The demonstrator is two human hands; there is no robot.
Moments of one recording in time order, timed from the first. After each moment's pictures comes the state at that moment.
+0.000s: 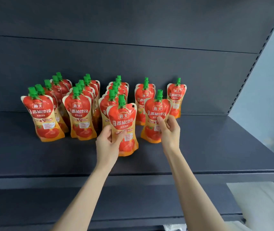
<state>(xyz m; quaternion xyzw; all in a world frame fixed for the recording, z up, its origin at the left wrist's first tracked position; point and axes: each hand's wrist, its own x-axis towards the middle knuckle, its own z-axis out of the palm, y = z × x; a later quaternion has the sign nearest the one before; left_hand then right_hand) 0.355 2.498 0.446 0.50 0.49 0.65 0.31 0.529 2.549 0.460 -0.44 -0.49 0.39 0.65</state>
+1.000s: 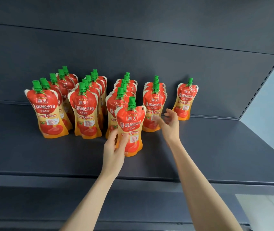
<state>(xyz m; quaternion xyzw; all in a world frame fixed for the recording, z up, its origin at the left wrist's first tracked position) 0.354 2.504 0.421 0.48 0.45 0.66 0.36 0.517 2.623 0.434 -0.53 -0.54 0.32 0.58</state>
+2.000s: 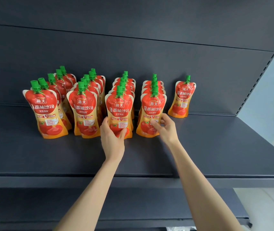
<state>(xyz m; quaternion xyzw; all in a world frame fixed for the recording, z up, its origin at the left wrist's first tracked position) 0.350 2.545 0.417 0.46 0.64 0.60 0.14 0.516 2.607 0.427 -0.46 -0.60 0.38 0.54</state>
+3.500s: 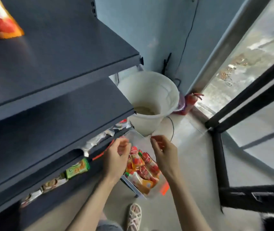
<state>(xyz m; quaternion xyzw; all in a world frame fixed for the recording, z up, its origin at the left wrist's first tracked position) 0.690 2.286 0.283 0.66 0.46 0.32 0.50 0.828 2.215 0.290 -0.77 -0.34 0.21 0.49</state>
